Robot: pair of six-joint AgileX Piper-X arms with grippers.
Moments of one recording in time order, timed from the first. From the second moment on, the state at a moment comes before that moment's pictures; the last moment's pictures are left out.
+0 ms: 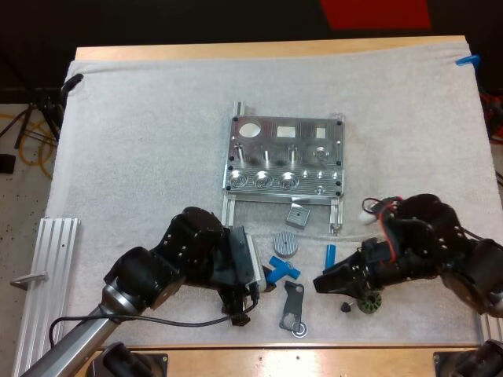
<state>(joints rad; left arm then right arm) -0.68 0.95 -0.72 0.82 0.62 -1.40 0.64 0.94 -0.76 0.76 -0.83 -1.46</state>
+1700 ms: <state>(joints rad) -0.68 0.95 -0.71 0.92 0.63 -1.15 0.79 1.19 -0.76 0.40 -0.82 -1.12</state>
